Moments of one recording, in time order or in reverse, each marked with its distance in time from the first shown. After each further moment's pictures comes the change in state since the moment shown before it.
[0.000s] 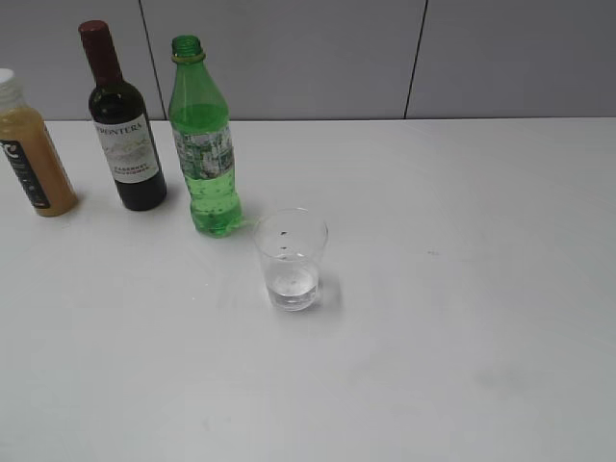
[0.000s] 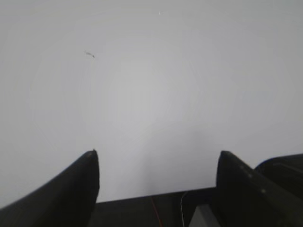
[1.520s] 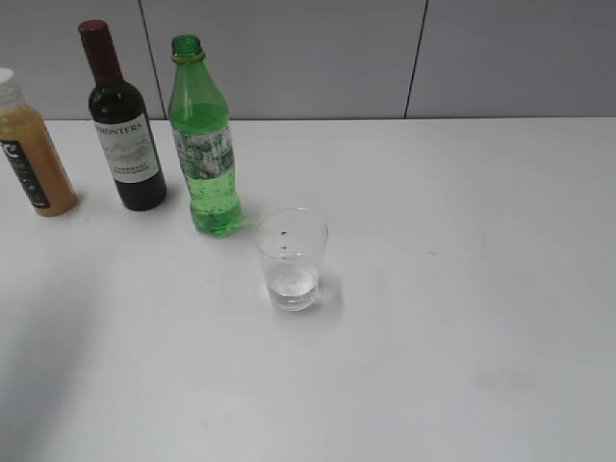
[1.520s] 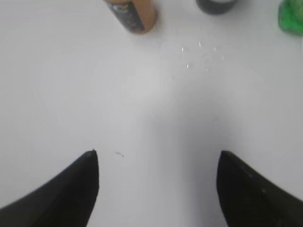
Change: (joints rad) left arm -0.001 0.961 -0.739 0.062 0.067 0.000; right arm 0.000 0.000 0.000 -0.002 0.001 0.001
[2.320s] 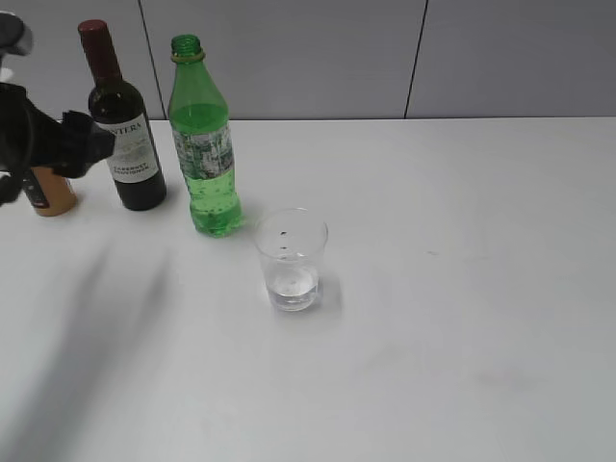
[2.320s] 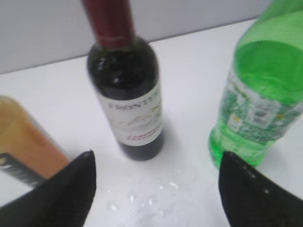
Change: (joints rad) left arm -0.149 0.029 0.503 -0.064 -1.148 -0.003; right arm 0.000 0.000 0.000 -0.001 0.000 0.000
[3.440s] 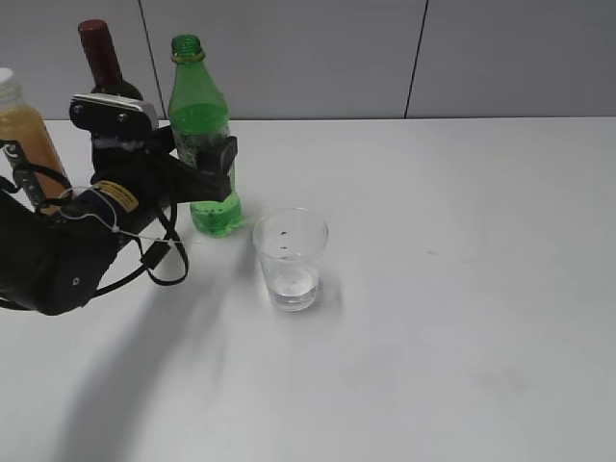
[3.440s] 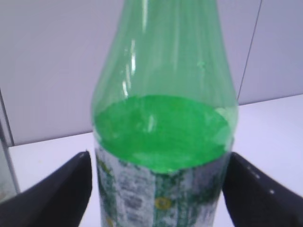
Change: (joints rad) left arm -0.235 0.579 0.035 -0.065 -1.165 -0.072; right arm 0.000 0.000 0.000 0.000 0.000 -0.001
